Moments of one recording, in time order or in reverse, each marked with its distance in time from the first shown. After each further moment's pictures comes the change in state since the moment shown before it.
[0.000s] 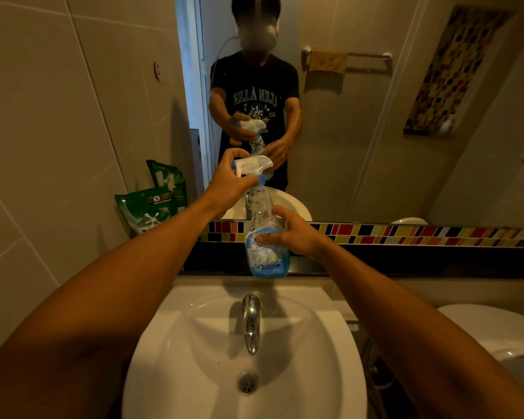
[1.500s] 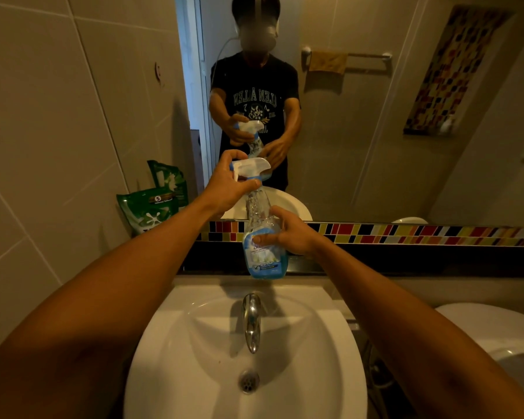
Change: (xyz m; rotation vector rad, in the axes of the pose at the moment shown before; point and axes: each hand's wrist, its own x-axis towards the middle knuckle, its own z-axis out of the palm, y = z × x) left_hand -0.003 -0.004 -0.005 0.042 -0.010 -0.006; right_hand -0.006 -0.008 0.007 -0.018 -0.007 0.008
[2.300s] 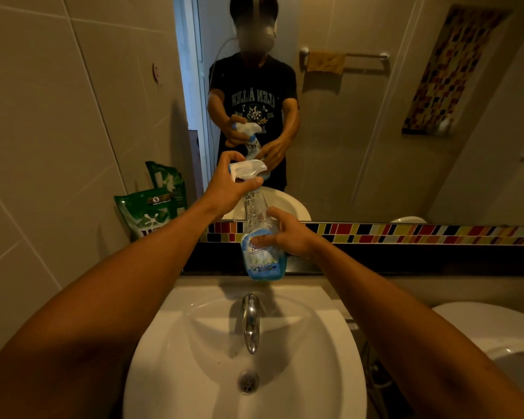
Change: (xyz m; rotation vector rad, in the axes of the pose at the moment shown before) left_hand -0.004 0.000 0.004 0.004 0.019 0.020; right_hand -0.001 -0.001 0.001 -0.021 0.002 0.007
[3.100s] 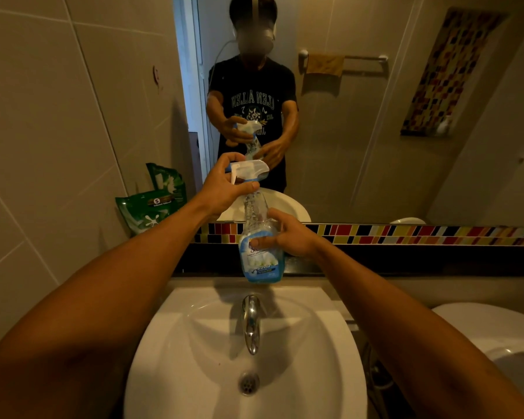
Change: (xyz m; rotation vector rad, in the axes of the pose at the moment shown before) left_hand 0.003 -0.002 -0.010 -0.084 -0.064 -0.029; right_hand 0.004 0.007 -0.001 0.094 -0.041 -0.034
